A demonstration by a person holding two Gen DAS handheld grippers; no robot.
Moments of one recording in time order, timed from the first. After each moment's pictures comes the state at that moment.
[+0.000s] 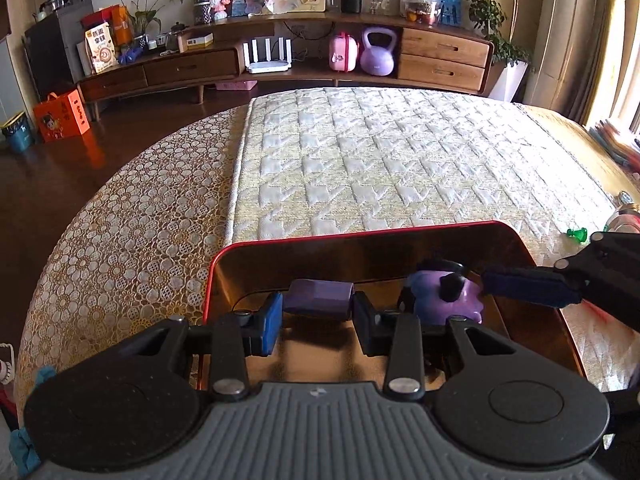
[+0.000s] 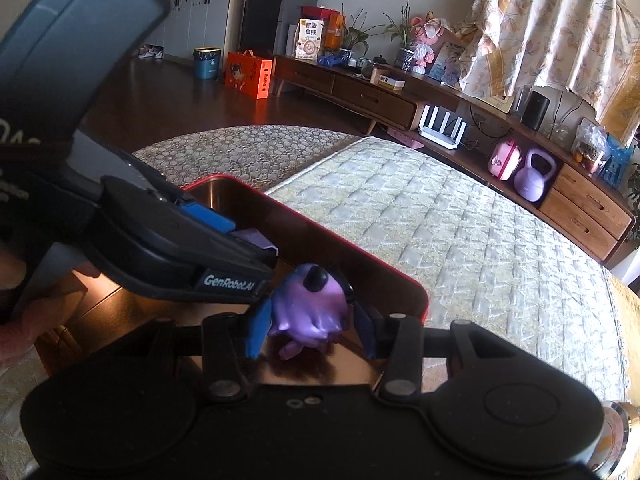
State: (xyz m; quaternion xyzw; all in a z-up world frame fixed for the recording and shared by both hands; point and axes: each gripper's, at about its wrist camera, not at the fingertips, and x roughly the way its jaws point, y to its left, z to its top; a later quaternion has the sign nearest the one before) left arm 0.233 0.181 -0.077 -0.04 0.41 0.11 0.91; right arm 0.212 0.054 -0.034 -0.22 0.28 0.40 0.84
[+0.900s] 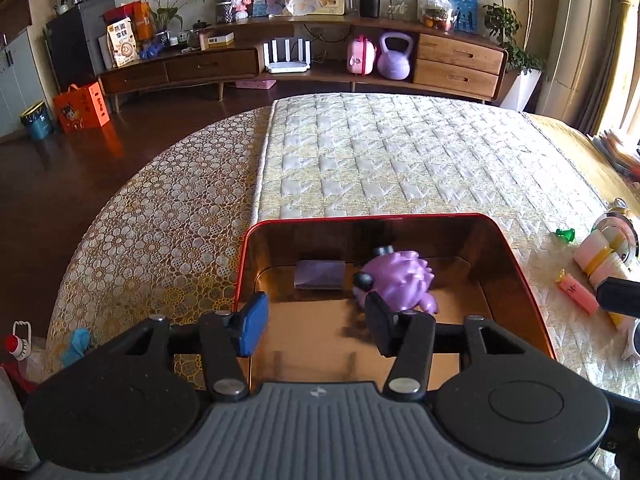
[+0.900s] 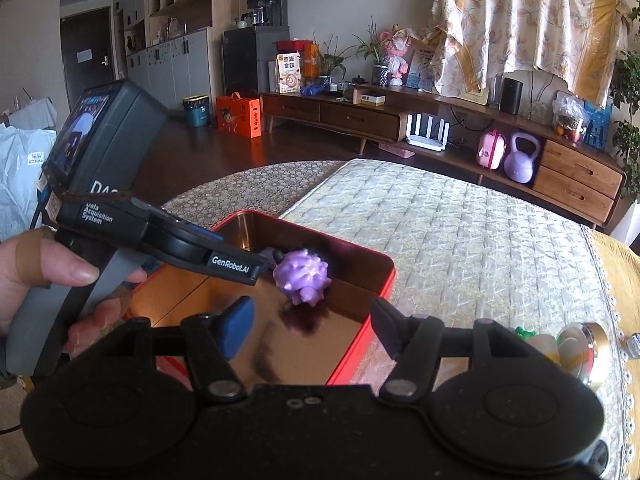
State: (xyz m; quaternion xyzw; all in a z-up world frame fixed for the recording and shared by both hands) left arm 0.192 0.173 -0.048 -0.06 0.40 0.13 0.90; right arm 0.177 -0.022 0.017 -0.12 0.28 0.40 0.86
